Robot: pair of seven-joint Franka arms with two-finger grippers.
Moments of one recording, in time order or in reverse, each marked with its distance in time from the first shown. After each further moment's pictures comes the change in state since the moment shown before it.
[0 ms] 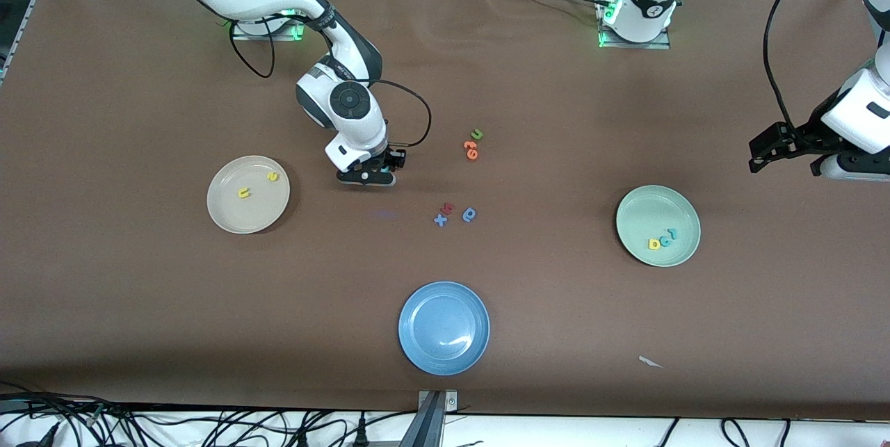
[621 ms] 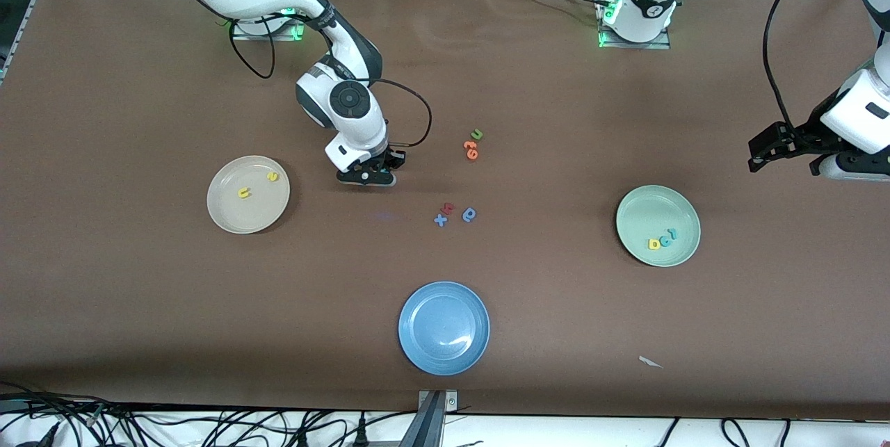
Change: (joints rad) left arm 0.000 0.000 0.000 0.000 0.000 -0.006 0.000; right arm 0.000 -0.004 0.000 0.003 -0.001 -0.001 0.000
